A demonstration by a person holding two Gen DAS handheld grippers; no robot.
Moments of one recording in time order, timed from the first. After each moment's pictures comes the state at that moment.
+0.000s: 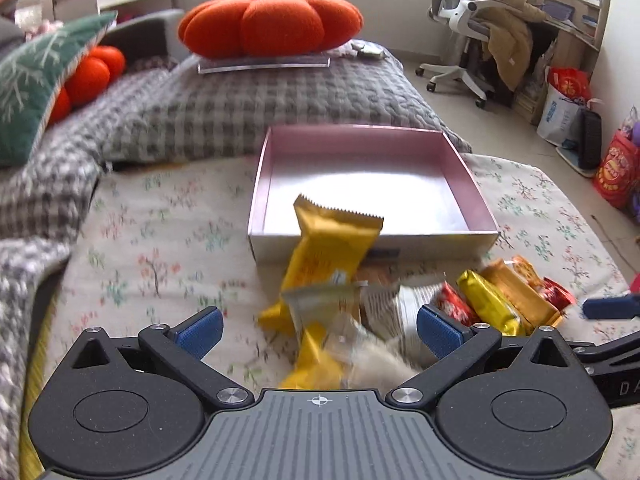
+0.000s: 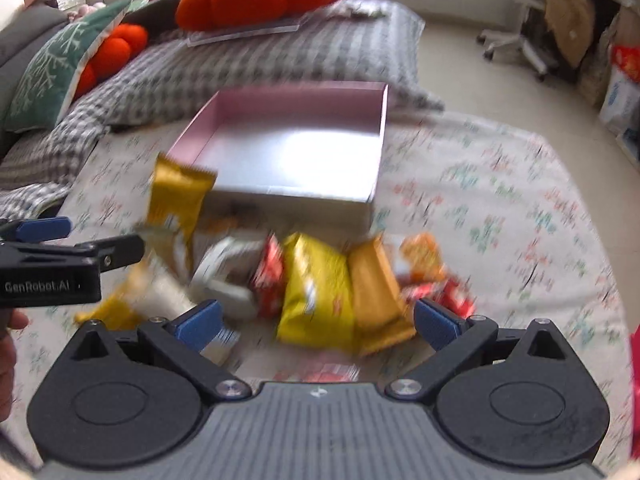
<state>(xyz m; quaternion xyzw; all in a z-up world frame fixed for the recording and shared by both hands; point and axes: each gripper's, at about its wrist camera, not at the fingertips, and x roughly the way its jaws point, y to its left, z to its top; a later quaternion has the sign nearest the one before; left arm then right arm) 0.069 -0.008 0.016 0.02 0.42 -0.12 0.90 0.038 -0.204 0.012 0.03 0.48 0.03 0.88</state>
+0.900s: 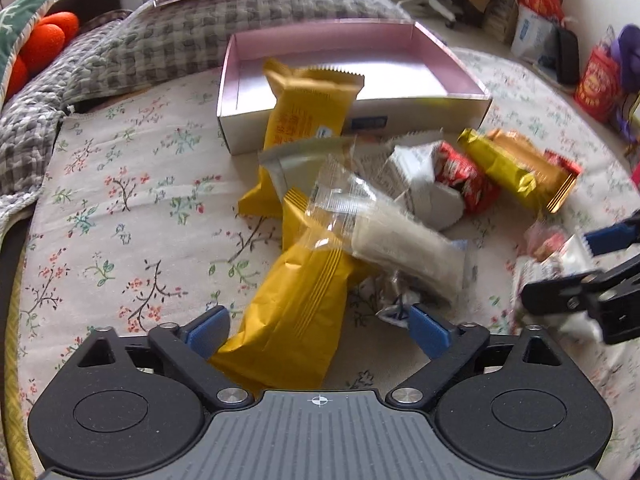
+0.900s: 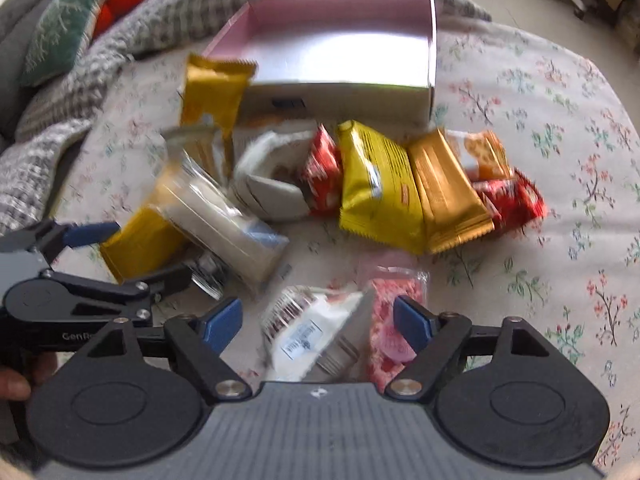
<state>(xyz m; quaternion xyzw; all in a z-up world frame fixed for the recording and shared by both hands) 0.047 -0.007 -0.047 0.09 0.49 -0.16 0.85 0.032 -0.183 -0.024 0.05 0.57 0.07 0.82</state>
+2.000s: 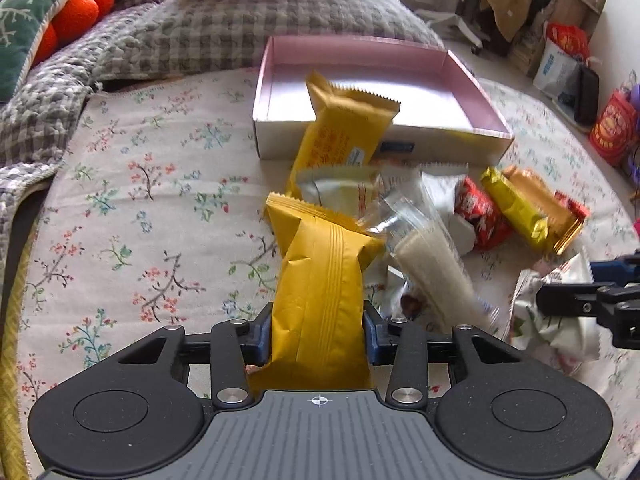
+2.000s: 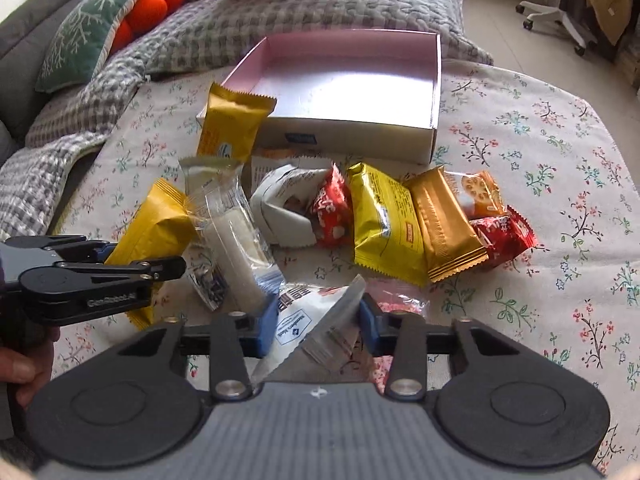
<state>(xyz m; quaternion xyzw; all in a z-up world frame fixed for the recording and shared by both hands) 0.052 0.012 -0.030 0.03 0.49 -0.13 0.86 0.021 -0.180 -0.006 0.04 0.51 0.08 0.85</state>
